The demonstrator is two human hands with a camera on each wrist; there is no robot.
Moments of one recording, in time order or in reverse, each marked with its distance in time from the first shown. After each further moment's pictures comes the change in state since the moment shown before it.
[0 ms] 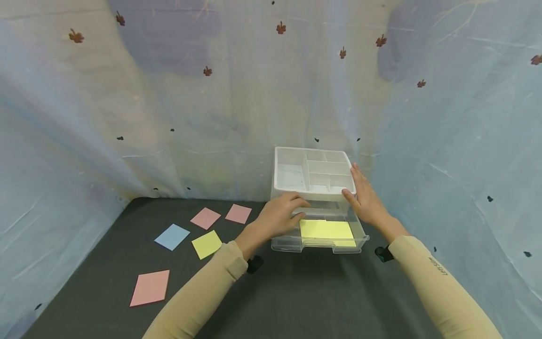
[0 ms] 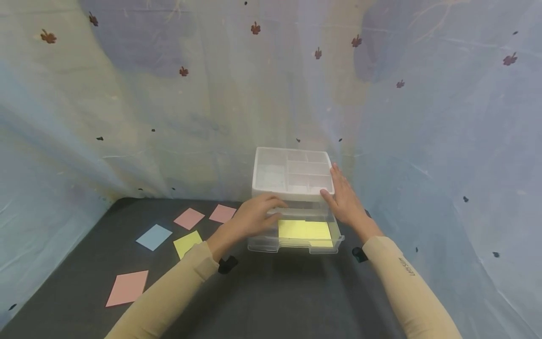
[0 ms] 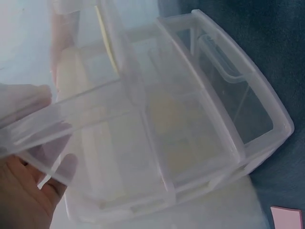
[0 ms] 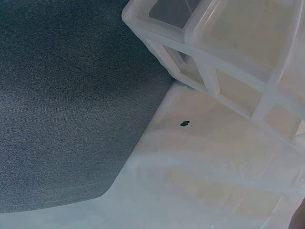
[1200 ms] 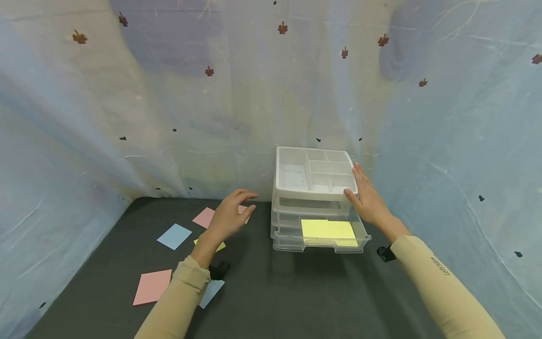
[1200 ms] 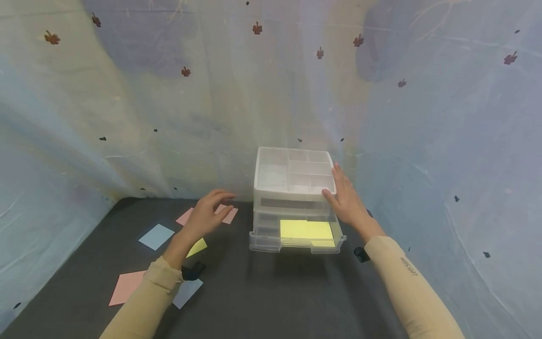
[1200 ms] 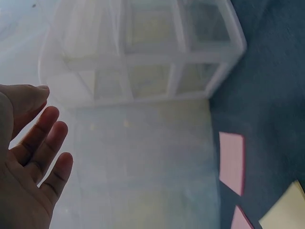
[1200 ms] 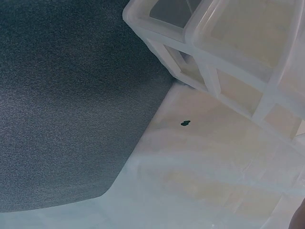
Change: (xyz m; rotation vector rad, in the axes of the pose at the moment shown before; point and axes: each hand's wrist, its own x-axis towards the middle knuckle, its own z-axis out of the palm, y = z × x) left_hand -0.083 -0.084 -0.028 -0.241 0.247 -0.293; right_hand 0.002 0.002 0.002 -0.014 0.009 0.004
